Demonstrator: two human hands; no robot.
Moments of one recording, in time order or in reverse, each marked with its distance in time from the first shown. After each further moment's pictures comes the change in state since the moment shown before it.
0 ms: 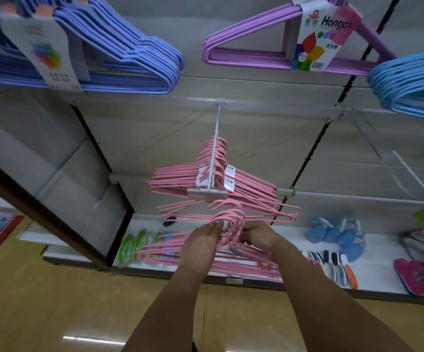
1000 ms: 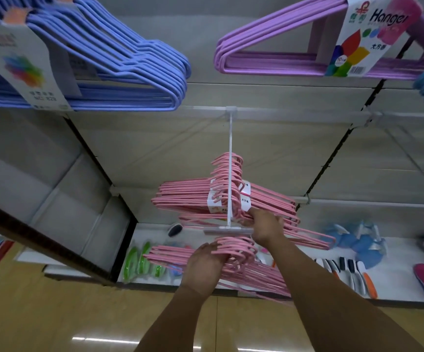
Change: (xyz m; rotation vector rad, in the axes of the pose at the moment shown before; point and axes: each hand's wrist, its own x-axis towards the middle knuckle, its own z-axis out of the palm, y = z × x) left_hand 0.042 -0.052 0.019 -0.107 0.062 0.222; right_hand 0.093 -0.043 0.001 -0.730 0.301 -0.056
